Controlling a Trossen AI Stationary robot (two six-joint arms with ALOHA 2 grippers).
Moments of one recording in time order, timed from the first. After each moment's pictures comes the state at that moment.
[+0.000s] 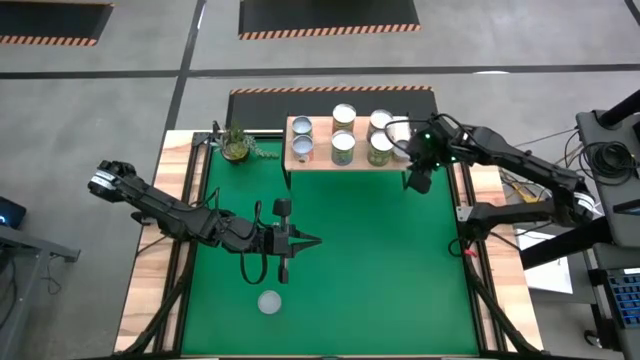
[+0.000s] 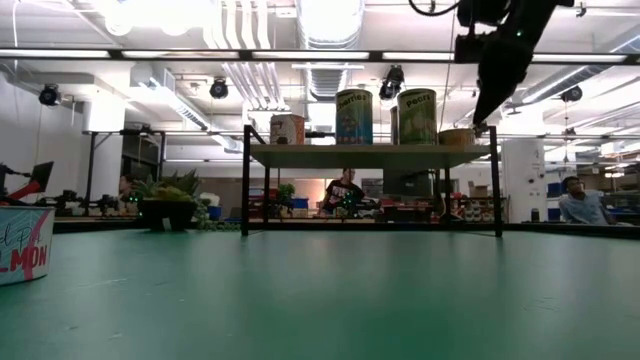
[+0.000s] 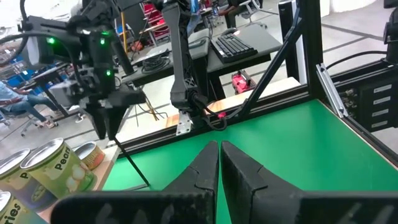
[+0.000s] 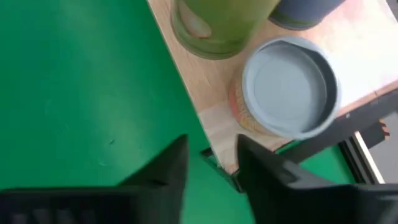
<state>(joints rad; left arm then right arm) -0.39 1.35 0.99 0.21 -0.44 0.26 -0.58 1.09 1.08 -1.01 -0.03 -0.20</state>
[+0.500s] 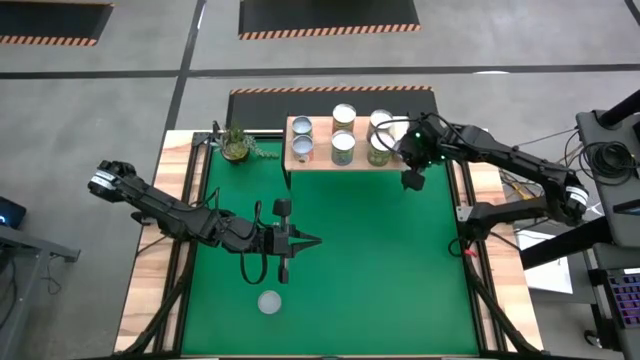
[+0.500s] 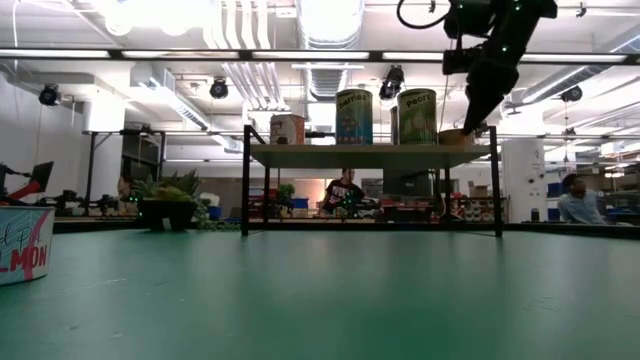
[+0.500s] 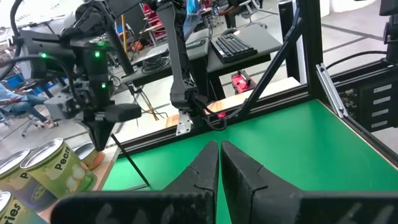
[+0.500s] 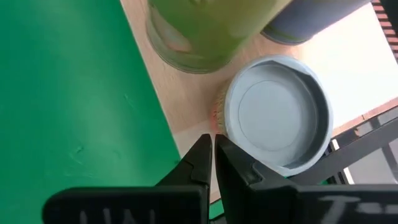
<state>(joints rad) -0.39 1.35 0.99 0.21 -0.44 0.26 -0.58 1.17 1.07 -0.94 0.04 -0.27</state>
